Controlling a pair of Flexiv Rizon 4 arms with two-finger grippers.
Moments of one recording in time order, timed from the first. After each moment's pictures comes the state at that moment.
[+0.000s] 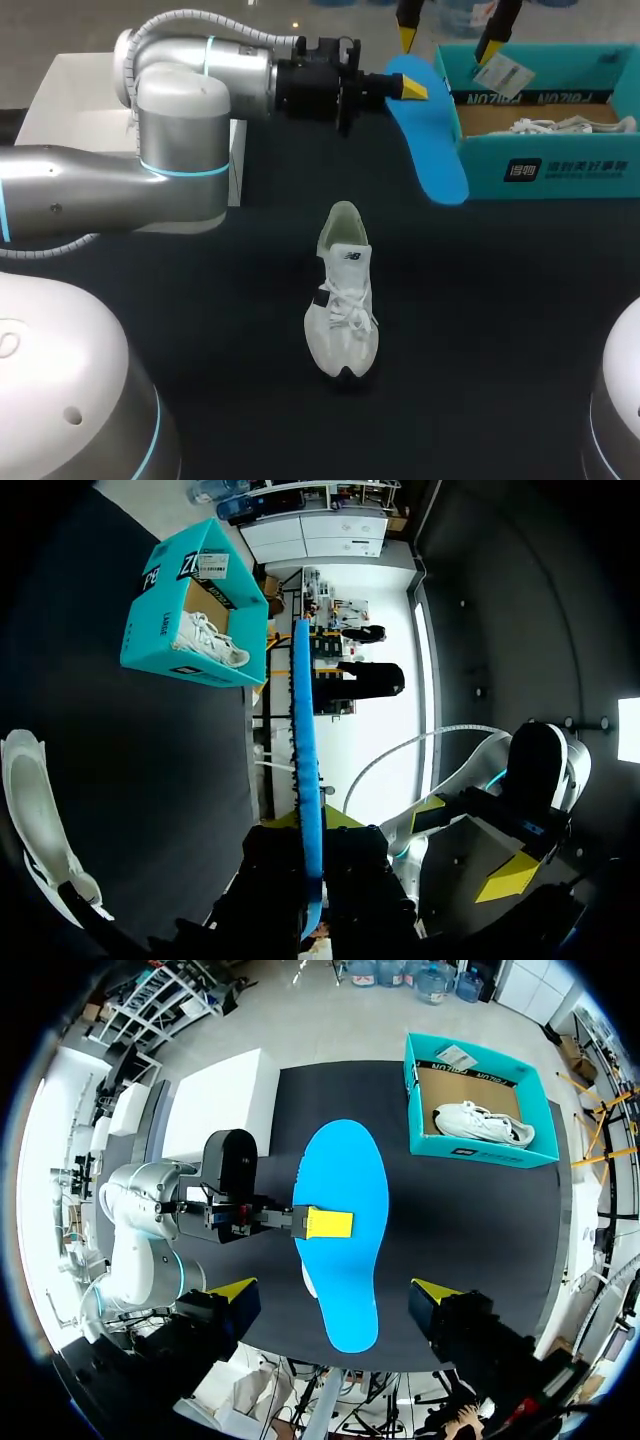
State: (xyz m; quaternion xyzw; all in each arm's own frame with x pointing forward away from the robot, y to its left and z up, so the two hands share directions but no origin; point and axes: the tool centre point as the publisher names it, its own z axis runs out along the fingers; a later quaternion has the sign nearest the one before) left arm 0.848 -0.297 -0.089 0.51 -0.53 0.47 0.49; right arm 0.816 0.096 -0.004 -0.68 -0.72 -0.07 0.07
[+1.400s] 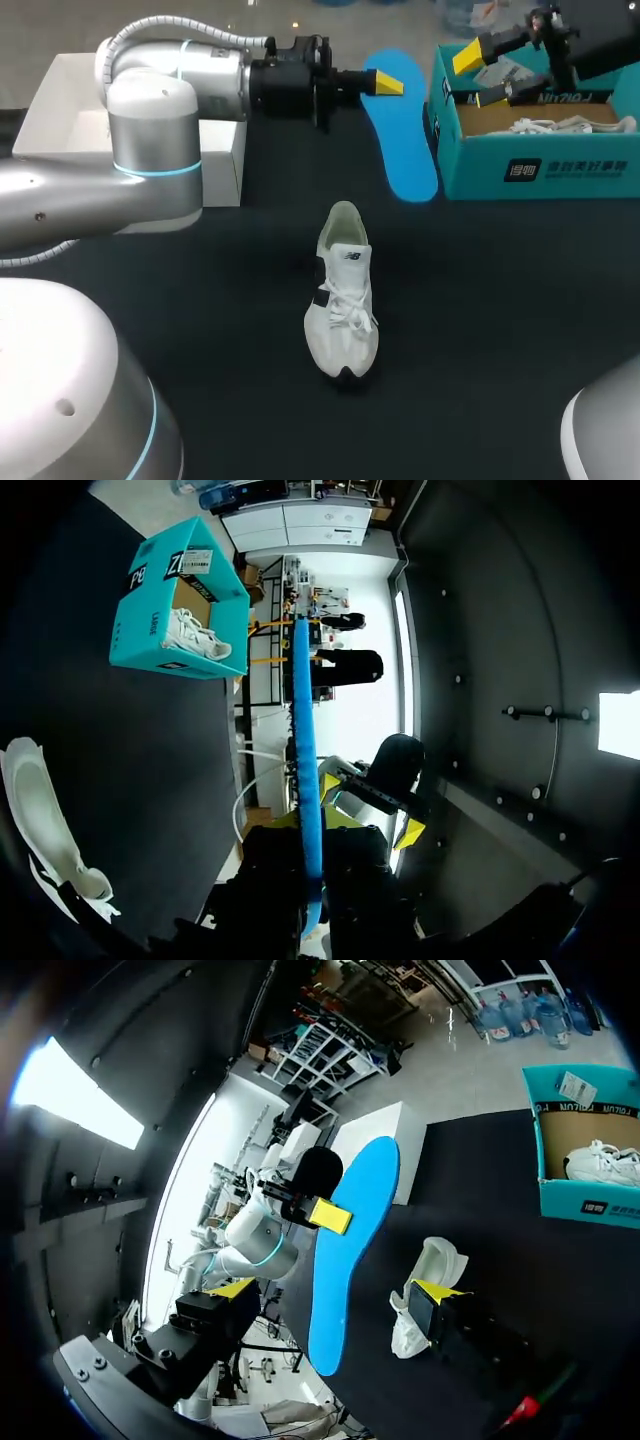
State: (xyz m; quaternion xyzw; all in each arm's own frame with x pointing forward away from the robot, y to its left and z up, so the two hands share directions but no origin) left arm 0.847 -0.264 -0.076 0.46 -0.53 0.48 0.52; right arm 0.804 0.062 -0.046 -0.52 -0.69 -0.45 0.24
